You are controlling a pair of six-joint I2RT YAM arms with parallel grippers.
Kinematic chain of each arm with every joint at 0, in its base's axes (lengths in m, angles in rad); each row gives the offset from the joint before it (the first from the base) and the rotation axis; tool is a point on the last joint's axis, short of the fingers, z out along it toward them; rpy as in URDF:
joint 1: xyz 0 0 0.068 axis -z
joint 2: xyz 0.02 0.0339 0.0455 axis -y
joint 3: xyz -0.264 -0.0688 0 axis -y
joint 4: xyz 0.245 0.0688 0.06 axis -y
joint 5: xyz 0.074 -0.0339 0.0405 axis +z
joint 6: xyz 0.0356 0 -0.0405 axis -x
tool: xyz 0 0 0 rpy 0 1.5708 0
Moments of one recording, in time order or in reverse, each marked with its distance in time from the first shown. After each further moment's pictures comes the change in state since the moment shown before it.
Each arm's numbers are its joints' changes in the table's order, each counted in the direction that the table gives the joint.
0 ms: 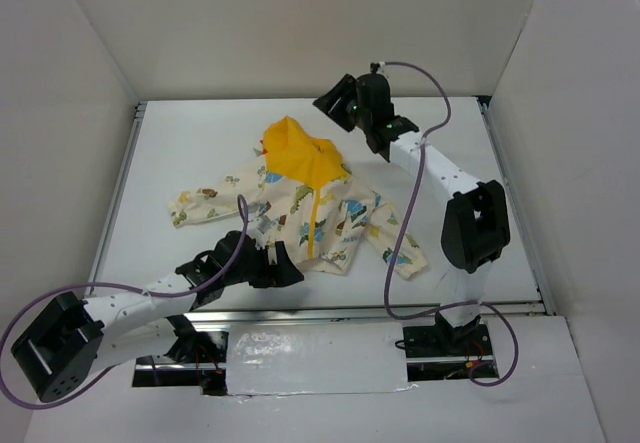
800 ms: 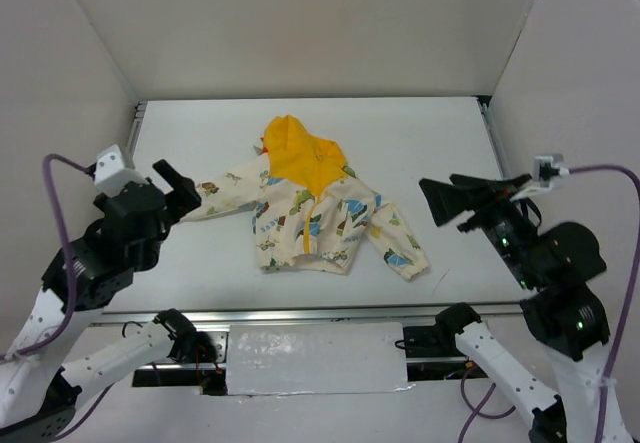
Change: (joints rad) left arm -0.085 0.271 0.957 -1.128 0.985 -0.029; right arm 0.034 1.289 -0.389 -0.425 -0.011 0.431
